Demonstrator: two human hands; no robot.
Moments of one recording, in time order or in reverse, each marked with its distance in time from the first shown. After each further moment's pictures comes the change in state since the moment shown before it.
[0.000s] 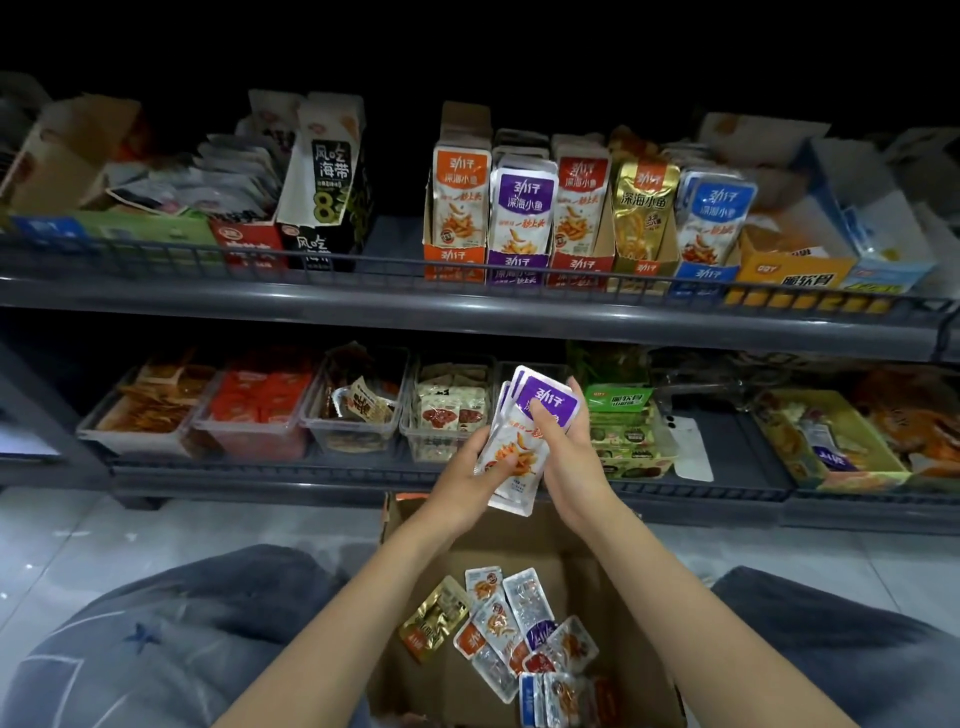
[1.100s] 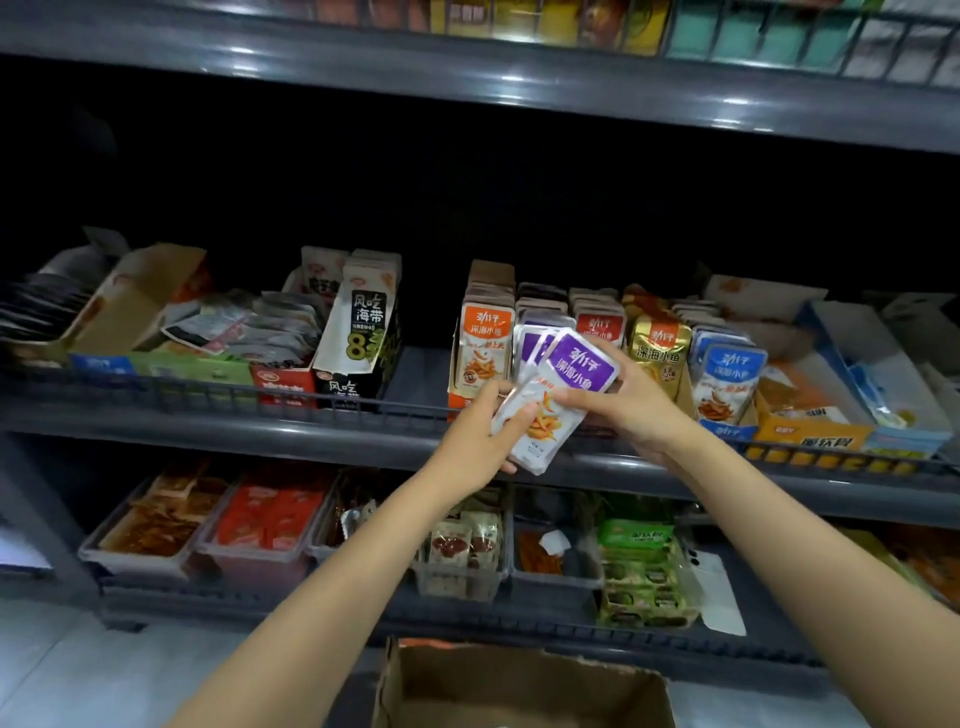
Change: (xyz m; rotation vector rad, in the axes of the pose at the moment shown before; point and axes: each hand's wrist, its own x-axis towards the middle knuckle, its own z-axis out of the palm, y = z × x) left_hand 0.086 0.153 -0.057 0.200 0.067 0.374; right_hand 0.095 -0.194 0.030 -0.450 -0.321 -0.304
